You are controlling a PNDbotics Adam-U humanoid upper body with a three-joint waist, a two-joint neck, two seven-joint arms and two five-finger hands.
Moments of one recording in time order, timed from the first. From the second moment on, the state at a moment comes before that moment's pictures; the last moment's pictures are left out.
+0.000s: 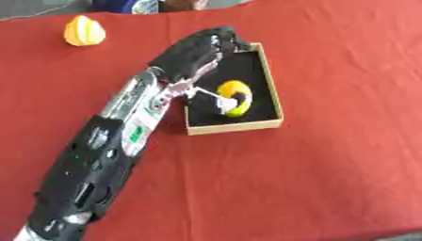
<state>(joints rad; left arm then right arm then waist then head) -0.92 0.18 -0.30 -1.42 -0.98 -0.16 -0.19 -0.63 -0.47 -0.12 -1.79 -0.27 -0.13 0.09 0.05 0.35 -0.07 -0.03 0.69</state>
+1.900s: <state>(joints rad) -1.22 0.61 0.07 -0.72 -1.04 -0.03 -0.29 -0.69 -0.49 -0.12 -1.79 -0.27 -0.14 0.10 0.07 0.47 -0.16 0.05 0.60</state>
